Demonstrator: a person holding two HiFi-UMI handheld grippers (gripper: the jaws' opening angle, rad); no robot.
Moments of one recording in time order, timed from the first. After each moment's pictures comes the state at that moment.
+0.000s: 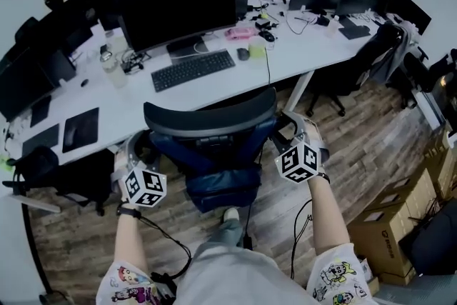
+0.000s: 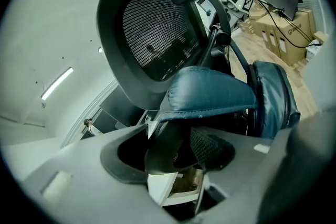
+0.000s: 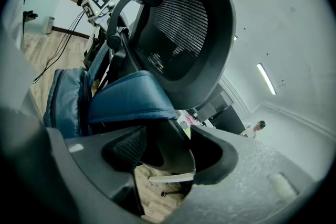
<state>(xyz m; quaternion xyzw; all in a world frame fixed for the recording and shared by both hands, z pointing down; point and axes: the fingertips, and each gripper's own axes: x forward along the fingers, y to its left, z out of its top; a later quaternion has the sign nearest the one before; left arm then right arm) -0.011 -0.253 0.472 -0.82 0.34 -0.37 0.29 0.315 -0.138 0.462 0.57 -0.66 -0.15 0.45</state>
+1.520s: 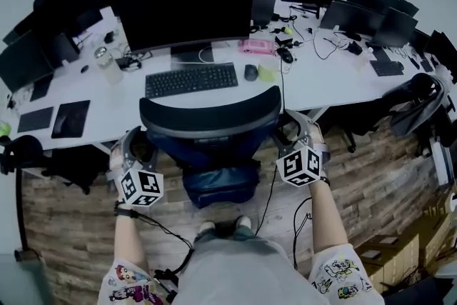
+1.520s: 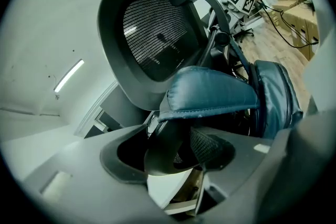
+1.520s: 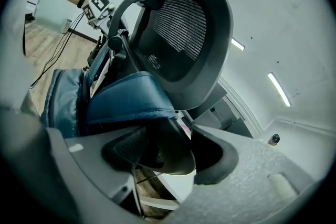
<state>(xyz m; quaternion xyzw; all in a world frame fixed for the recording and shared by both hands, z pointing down) 0.096 -0.321 0.467 -0.77 0.43 -0.38 0.26 0.439 -0.277 0.453 0.51 -0.72 -0.22 0.42</state>
